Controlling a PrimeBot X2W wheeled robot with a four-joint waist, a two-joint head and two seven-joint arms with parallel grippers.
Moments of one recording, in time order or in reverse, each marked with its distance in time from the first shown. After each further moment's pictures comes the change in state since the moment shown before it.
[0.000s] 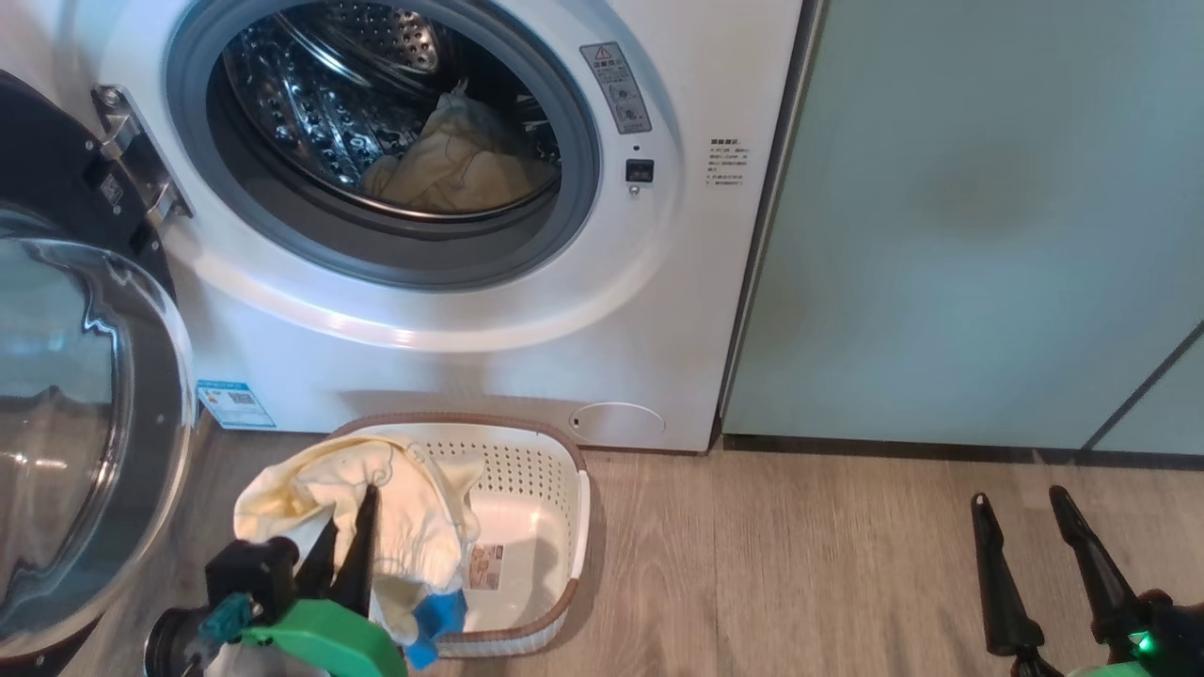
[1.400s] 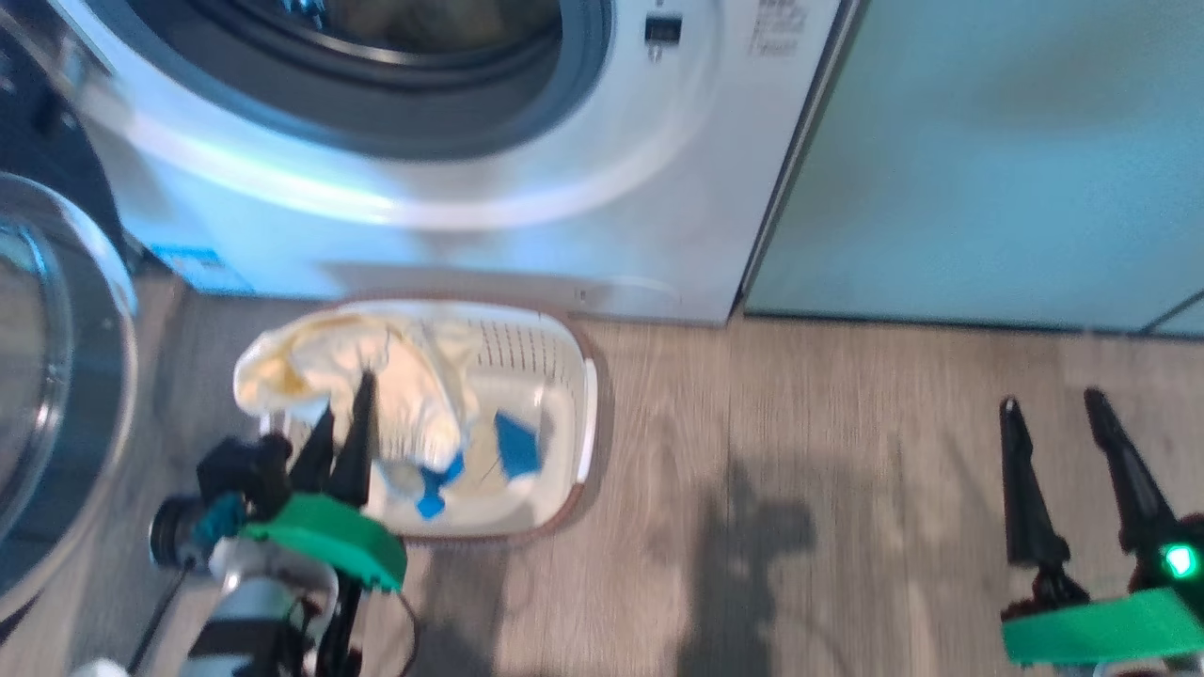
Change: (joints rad) left arm -0.259 -0.032 0.031 0.211 0.017 -0.052 -0.112; right arm -0.139 0.000 -0.020 -0.032 -0.012 0.000 -0.018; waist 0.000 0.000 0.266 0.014
